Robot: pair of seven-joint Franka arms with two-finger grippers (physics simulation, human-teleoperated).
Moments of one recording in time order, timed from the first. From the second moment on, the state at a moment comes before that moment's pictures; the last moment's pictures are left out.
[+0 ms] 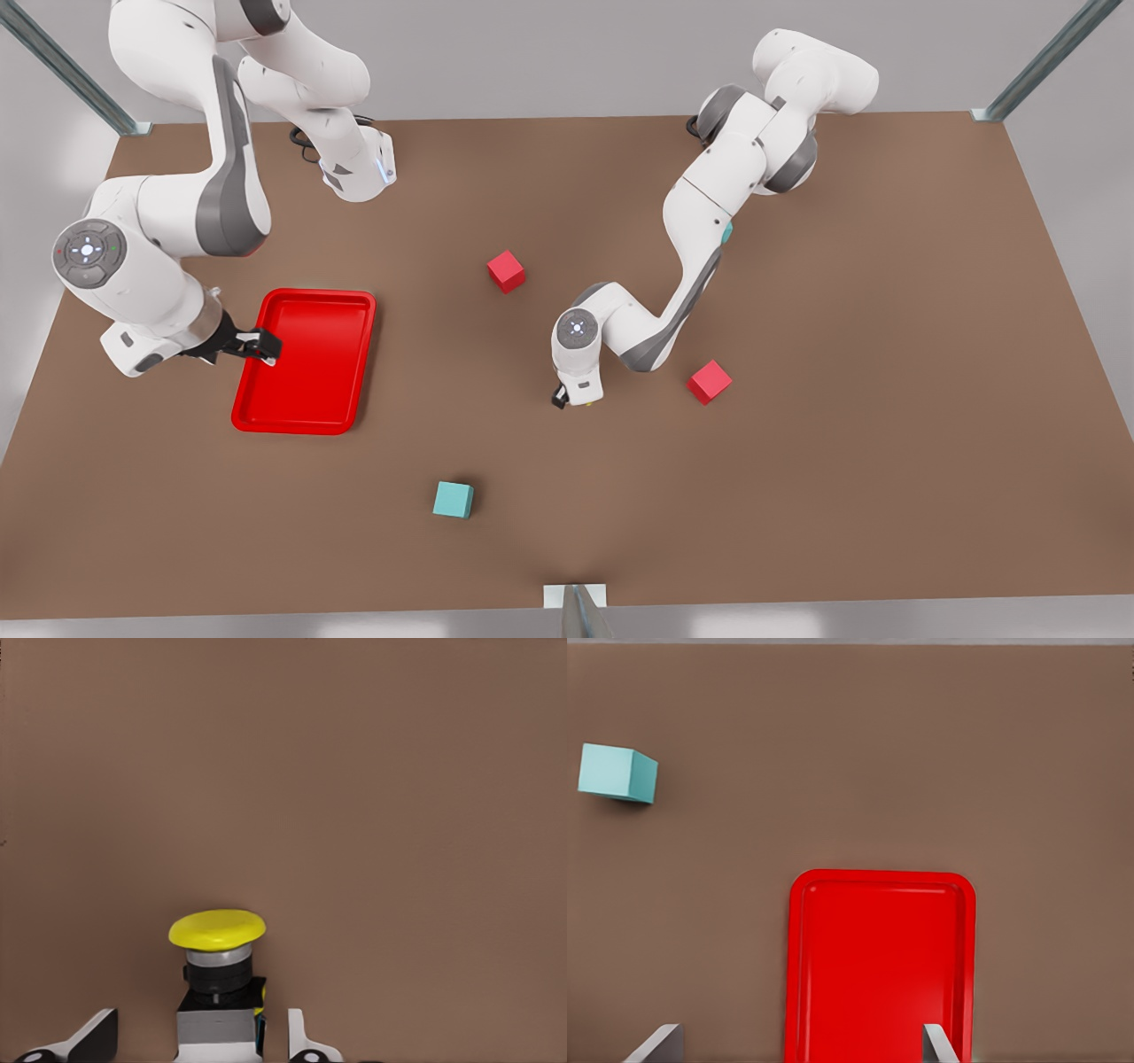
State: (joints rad) left arm -0.59 1.03 -0.22 -1.17 0.22 2.17 -1.87; right arm 0.00 0.21 0.08 -1.52 -0.08 1.72 0.13
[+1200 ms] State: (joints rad) left arm -0.89 1.09 0.21 -1.16 0.84 1.65 -2.04; right arm 0.01 0.22 0.09 -1.50 -0.08 1.73 0.16
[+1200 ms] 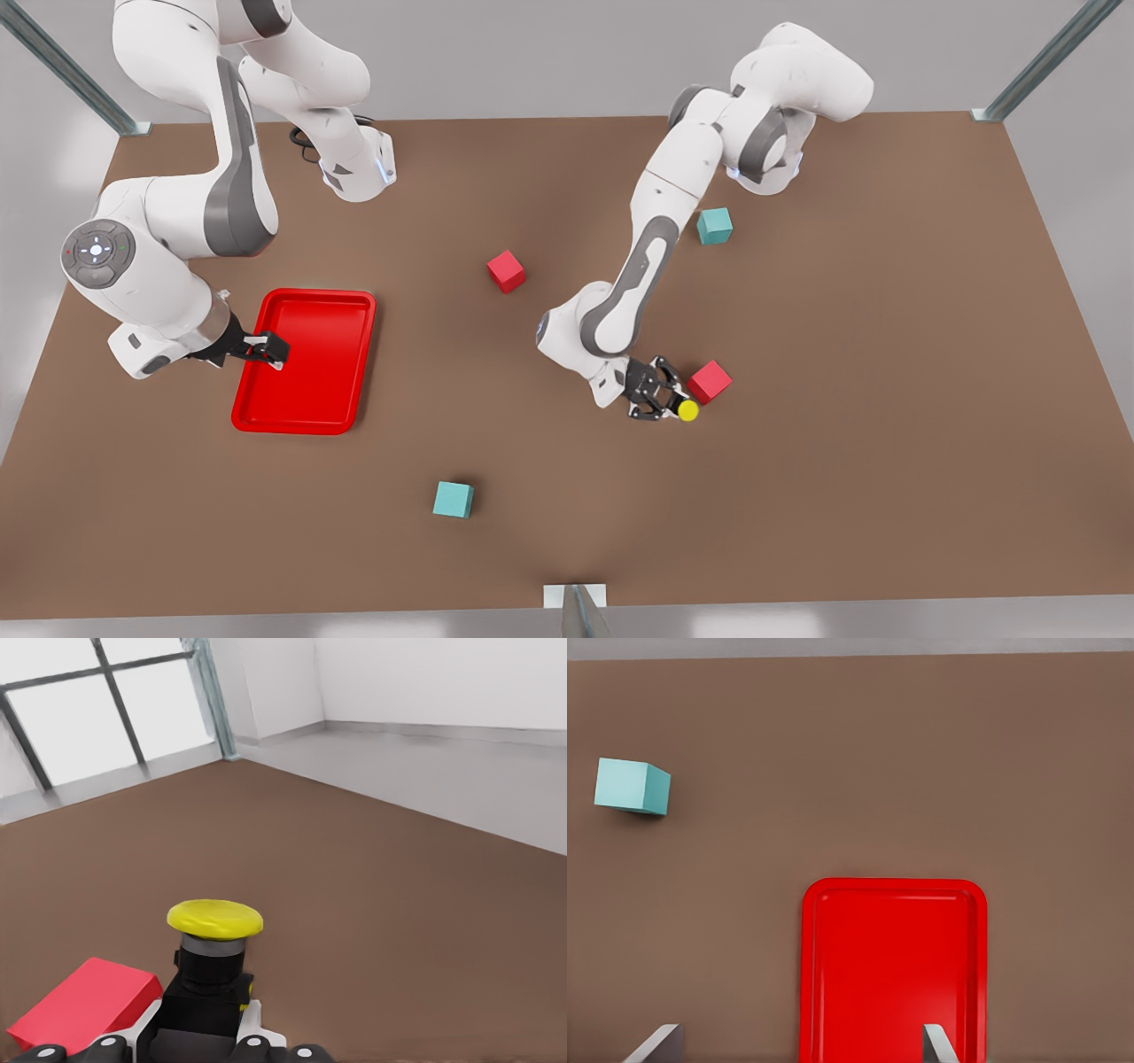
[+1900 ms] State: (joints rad) left arm -1.08 1.22 0.20 -1.11 0.93 1.57 -2.25; right arm 0.05 0.24 0.10 -1.46 -0.08 1.73 0.17
